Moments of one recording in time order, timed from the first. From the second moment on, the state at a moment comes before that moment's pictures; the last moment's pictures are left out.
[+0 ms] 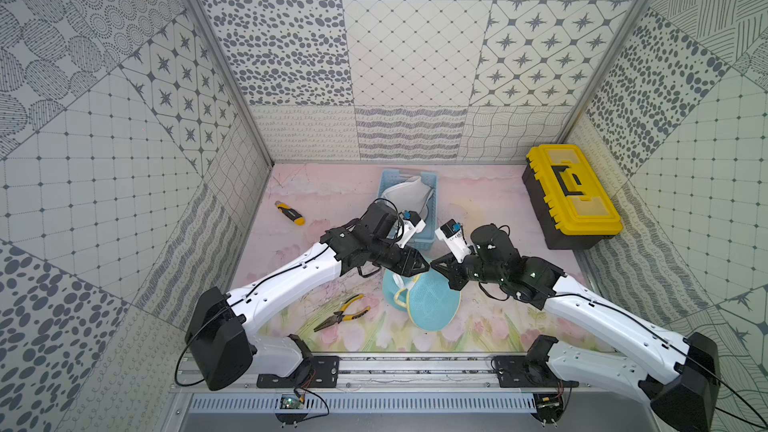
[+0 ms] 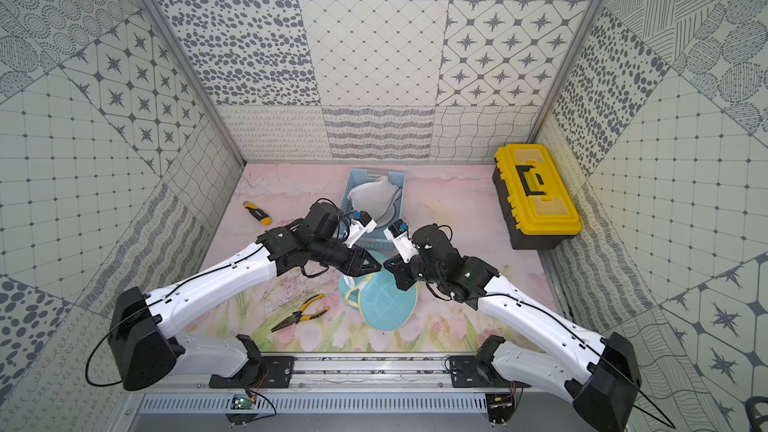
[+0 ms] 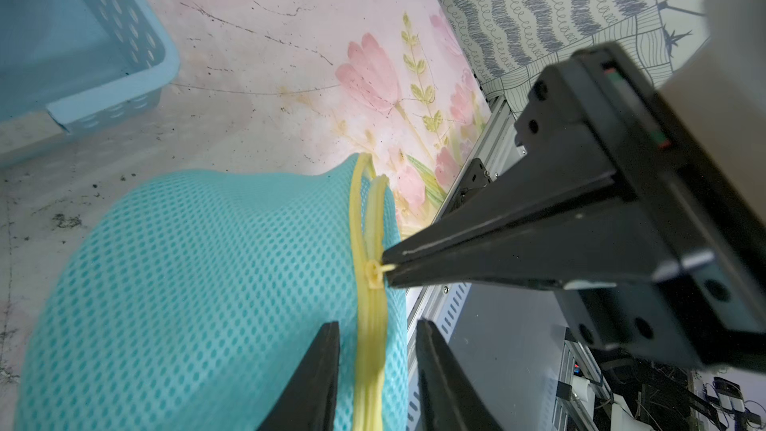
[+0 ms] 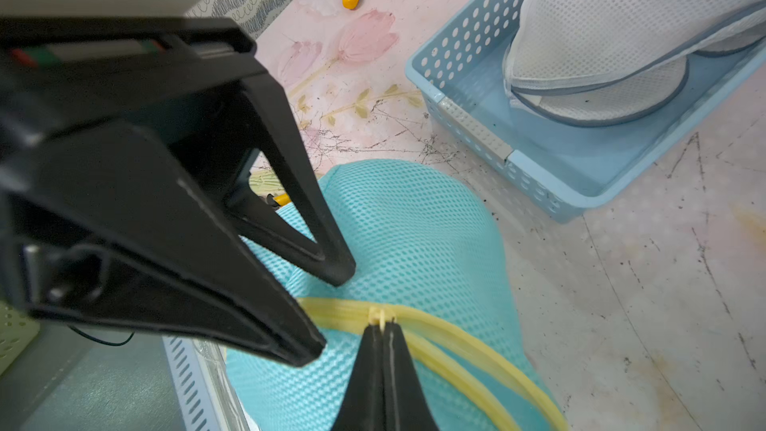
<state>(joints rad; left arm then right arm) -0.72 1.37 1.12 -0.58 0.56 -0.36 0.80 1.04 0.84 -0.45 -0.22 0.23</state>
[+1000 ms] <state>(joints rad) -0.75 1.39 1.10 -0.58 0.59 -0.39 0.83 1.04 0.84 -0.44 -0.18 0.29</state>
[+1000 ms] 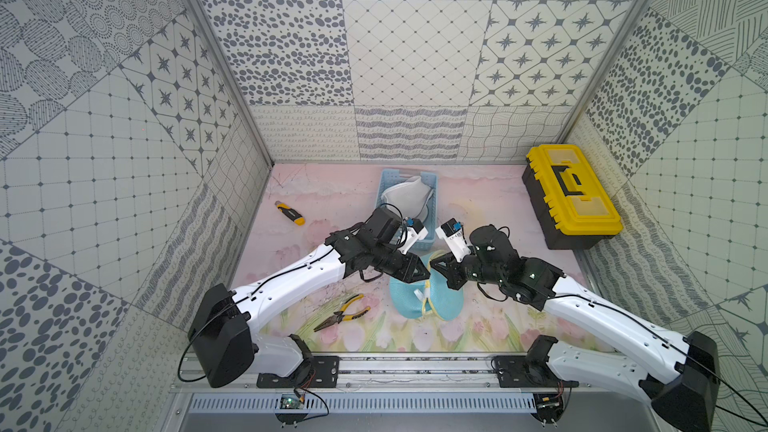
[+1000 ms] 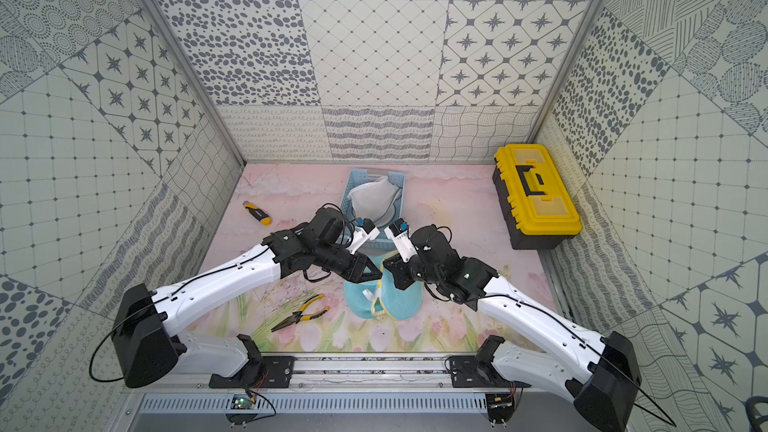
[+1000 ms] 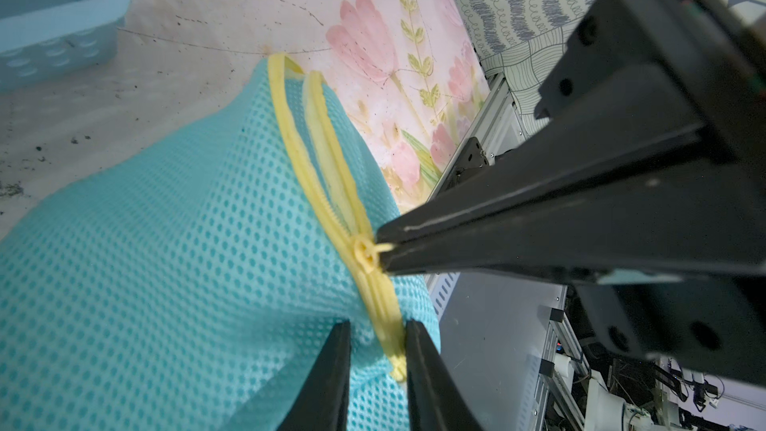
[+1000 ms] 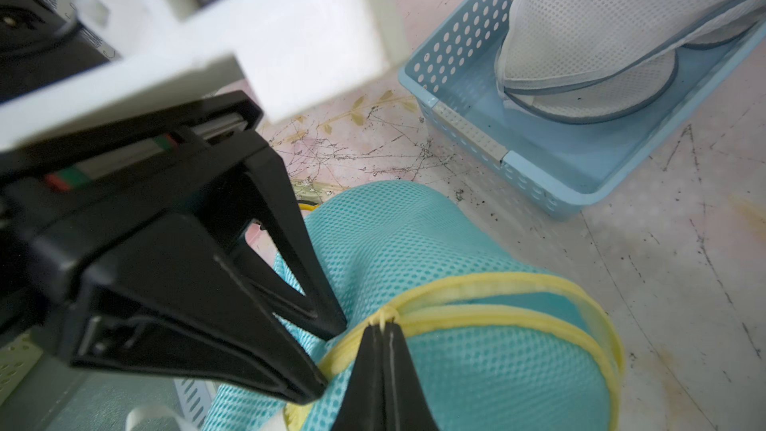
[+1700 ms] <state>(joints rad) -0.76 1.33 1.09 -0.64 0.55 -0.36 0.81 1.04 0.84 -0.48 0.02 0.39</state>
